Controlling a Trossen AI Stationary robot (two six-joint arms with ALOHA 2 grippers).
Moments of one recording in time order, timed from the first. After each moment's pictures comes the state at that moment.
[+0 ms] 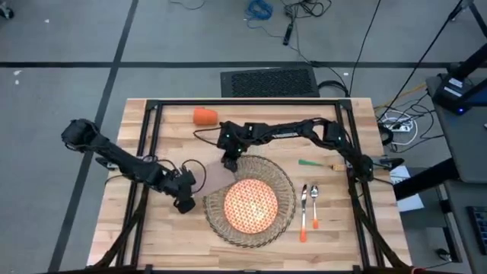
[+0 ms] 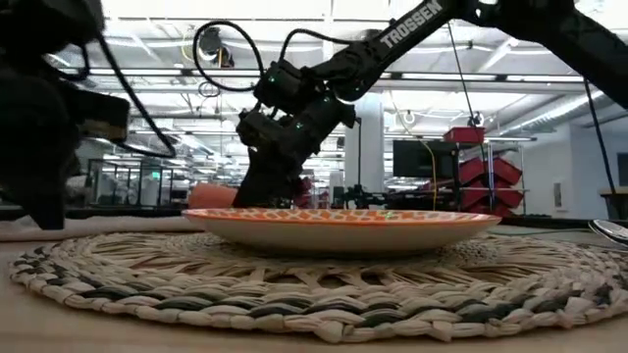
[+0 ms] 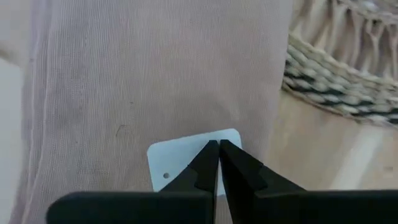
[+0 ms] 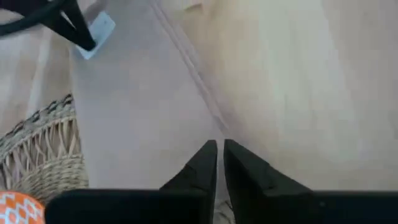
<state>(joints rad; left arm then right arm) -0.47 1.24 0.44 -0.43 -0.09 -1.02 -0.22 2.30 1.71 -0.33 -0.42 0.09</state>
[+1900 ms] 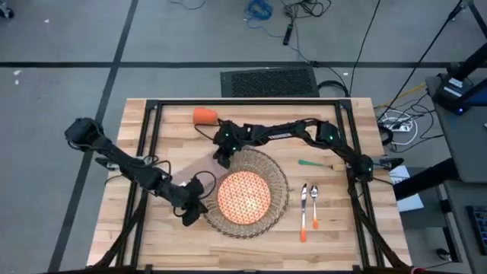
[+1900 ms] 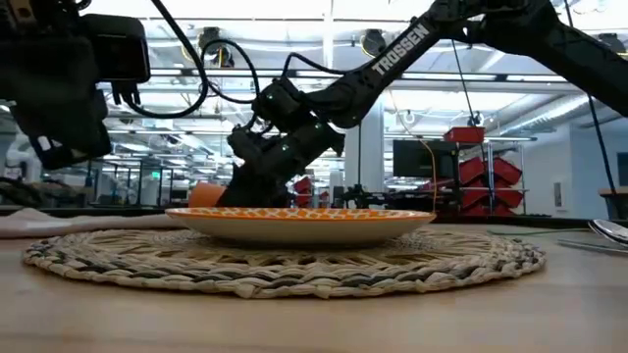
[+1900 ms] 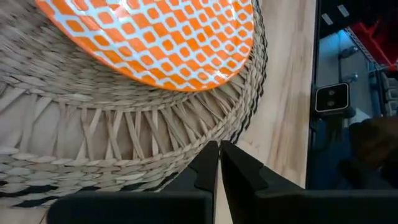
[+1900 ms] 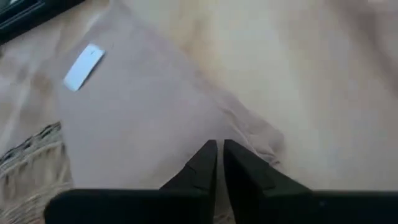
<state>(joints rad) -0.53 1.24 0.47 0.04 -0.08 -0.99 -0.24 2.39 1.71 -0.03 -0.39 0.18</state>
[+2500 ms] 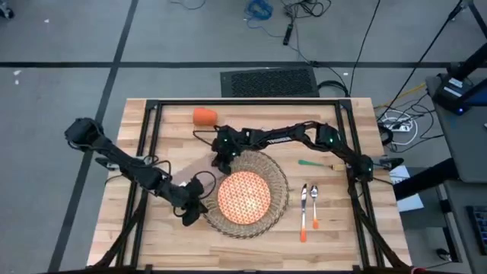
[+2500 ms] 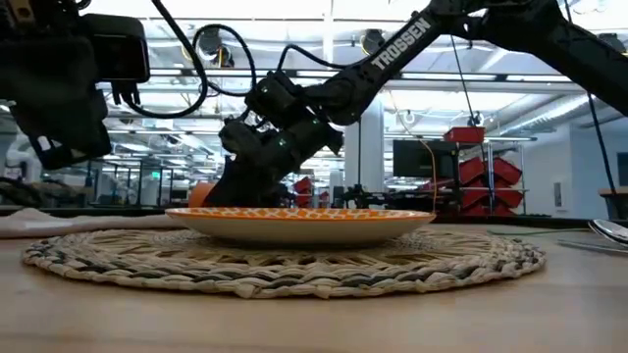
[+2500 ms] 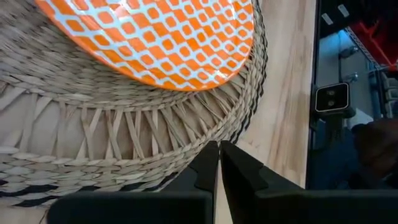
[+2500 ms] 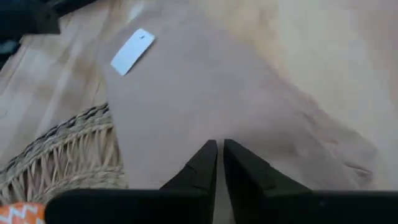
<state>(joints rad) -0.53 1.24 0.47 0.04 -0.08 -0.99 -0.20 2.38 1.71 -0.04 -0.45 0.11</state>
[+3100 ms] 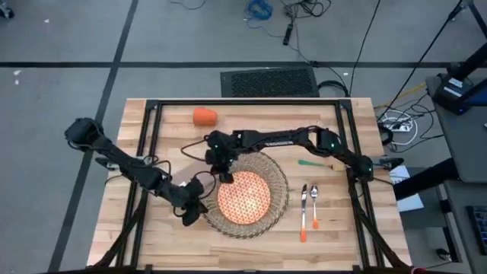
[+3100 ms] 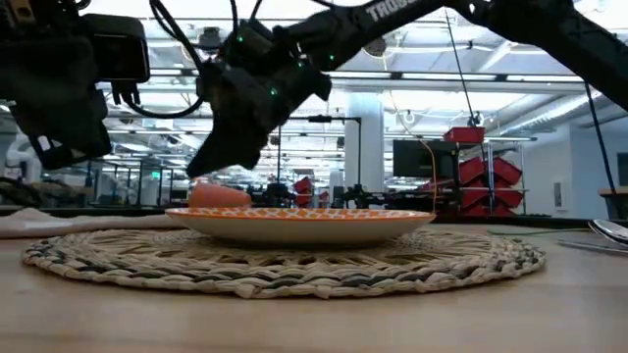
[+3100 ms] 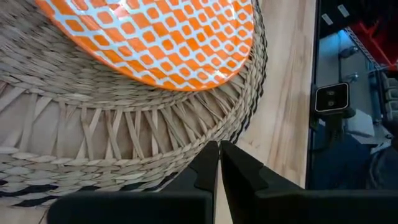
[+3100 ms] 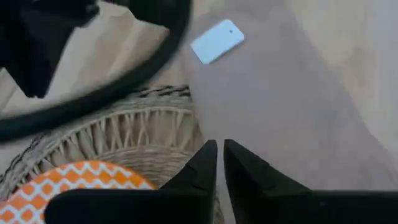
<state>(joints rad) -0.53 1.24 0.47 0.04 -0.08 -0.99 -0.11 2.37 1.99 -0.47 -0.44 -0.16</state>
